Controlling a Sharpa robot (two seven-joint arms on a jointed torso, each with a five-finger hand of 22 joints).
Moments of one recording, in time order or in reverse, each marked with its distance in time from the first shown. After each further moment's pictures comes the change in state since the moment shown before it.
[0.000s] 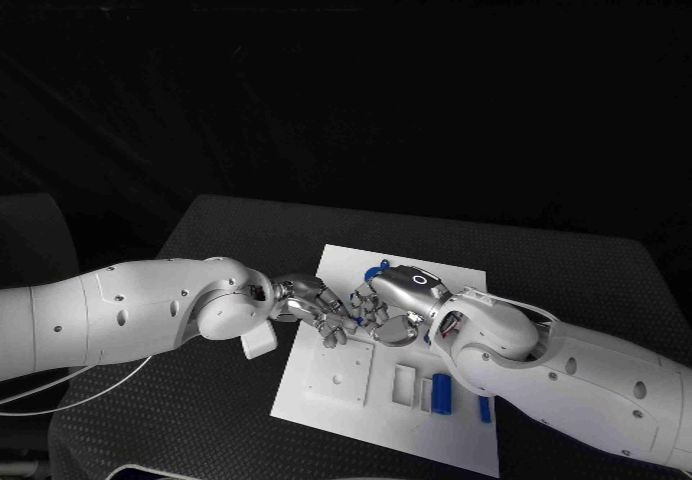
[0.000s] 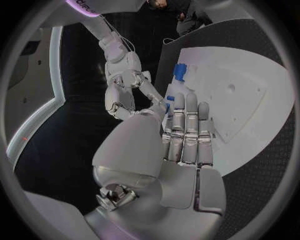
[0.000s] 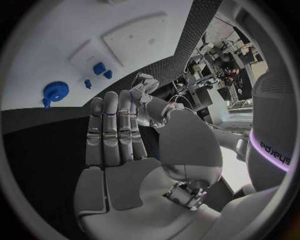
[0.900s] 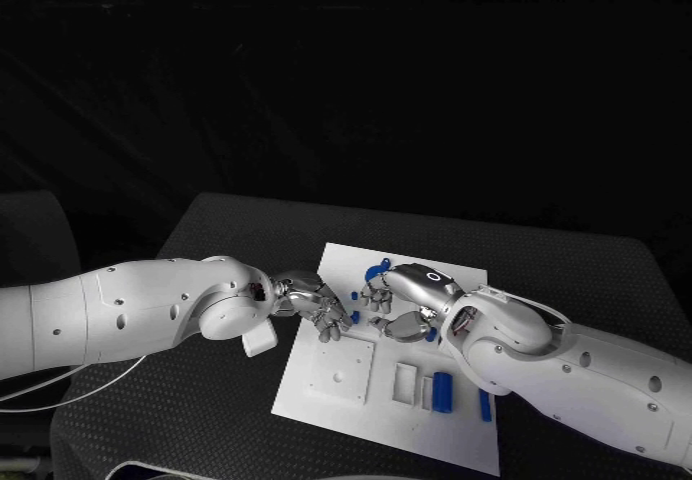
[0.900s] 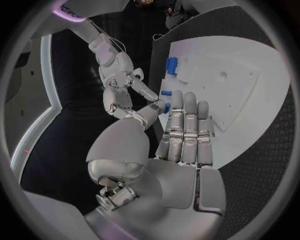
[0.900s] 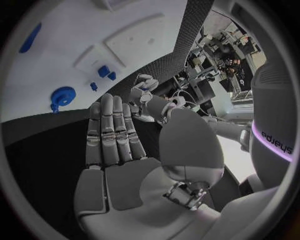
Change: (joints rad) left arm -0.002 -0.007 0.000 0.015 -0.095 -0.078 -0.003; left_hand -0.365 0.007 0.263 -0.368 0.174 0.016 0.016 -0.005 0.203 0.044 -0.016 0.042 0.123 0.027 -0.017 0.093 0.035 -0.014 0.040 -0.032 0.023 0.001; right arm 0.000 -0.037 0.000 -0.010 0.124 -0.018 0.024; right_hand 0.016 -0.079 -0.004 -0.004 0.034 -0.148 0.073 -0.098 -0.047 -0.186 0.106 -0.172 -0.121 -0.146 0.094 -0.170 -0.083 -0.016 -0.181 0.040 -0.091 0.000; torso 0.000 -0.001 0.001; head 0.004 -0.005
